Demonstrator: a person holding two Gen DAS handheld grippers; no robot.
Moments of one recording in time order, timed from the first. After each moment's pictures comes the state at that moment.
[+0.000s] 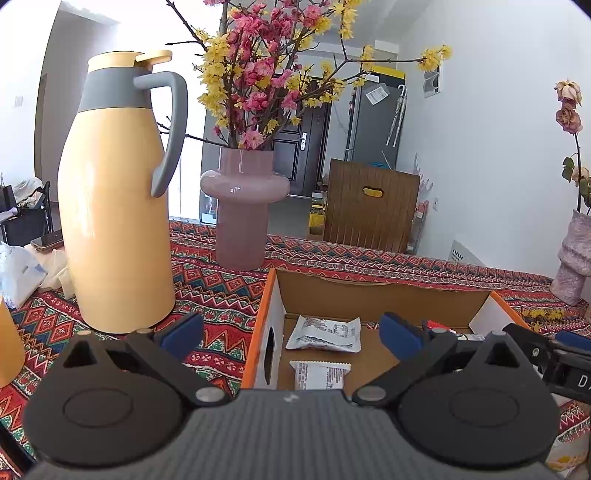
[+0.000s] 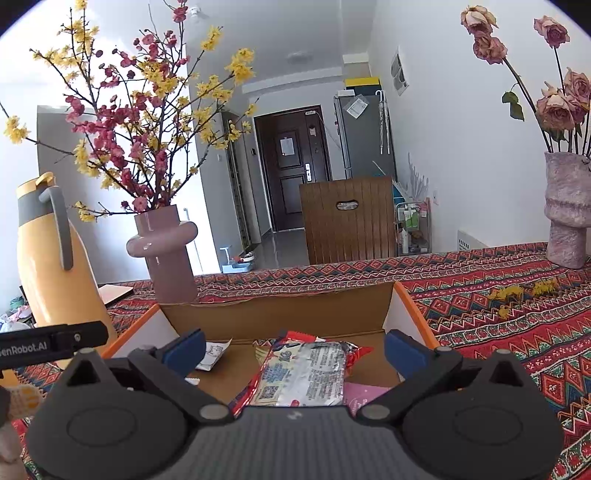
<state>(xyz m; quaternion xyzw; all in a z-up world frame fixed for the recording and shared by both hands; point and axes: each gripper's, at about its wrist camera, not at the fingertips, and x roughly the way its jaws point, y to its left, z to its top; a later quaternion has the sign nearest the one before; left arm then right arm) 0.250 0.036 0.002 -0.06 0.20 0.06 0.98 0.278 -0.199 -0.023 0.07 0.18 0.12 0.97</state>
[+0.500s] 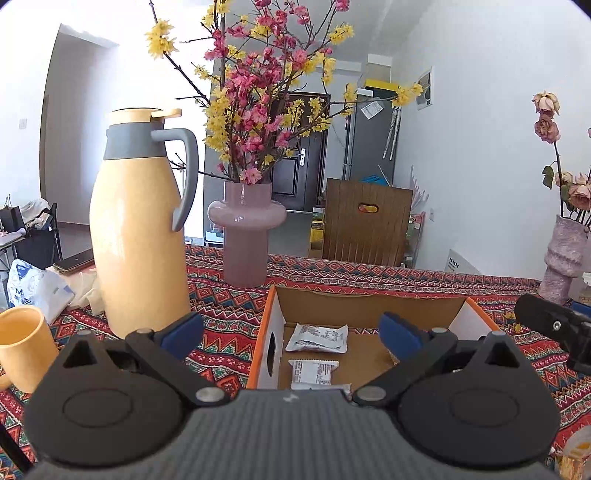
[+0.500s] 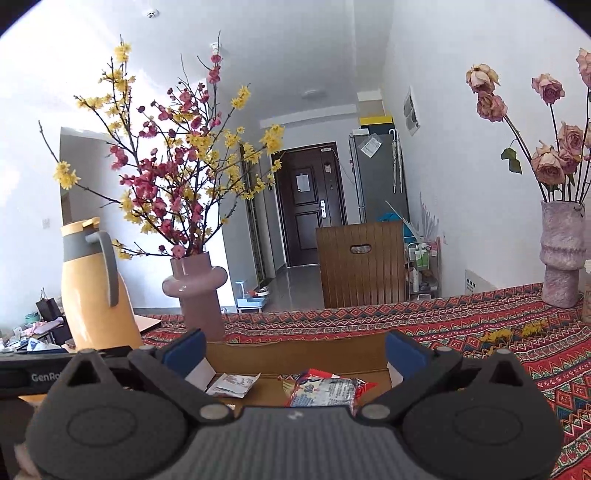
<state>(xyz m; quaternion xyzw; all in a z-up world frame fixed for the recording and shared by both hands) 0.185 0.019 0.036 -0.04 0.17 0.07 0.98 0.203 -0.212 0.026 0.07 0.12 0.14 0.98</state>
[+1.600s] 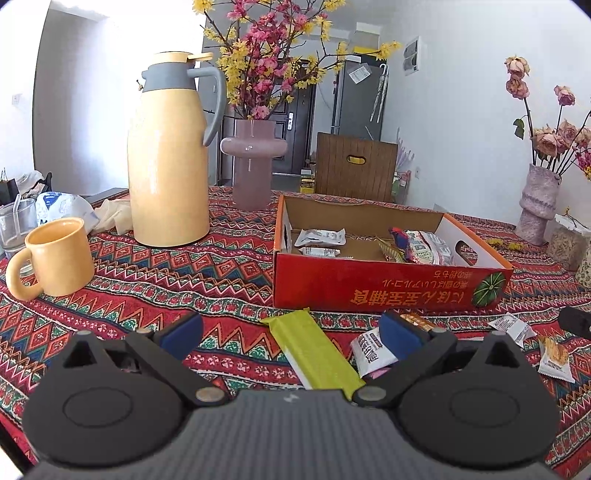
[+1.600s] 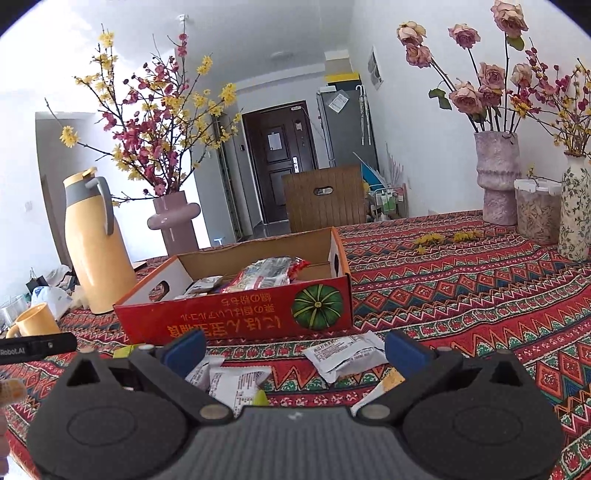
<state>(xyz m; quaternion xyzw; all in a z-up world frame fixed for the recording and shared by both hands) 0.079 0.034 -0.018 -0.04 0.23 0.04 0.97 0.087 -0.268 -0.041 0.09 0.19 0.11 0.97</state>
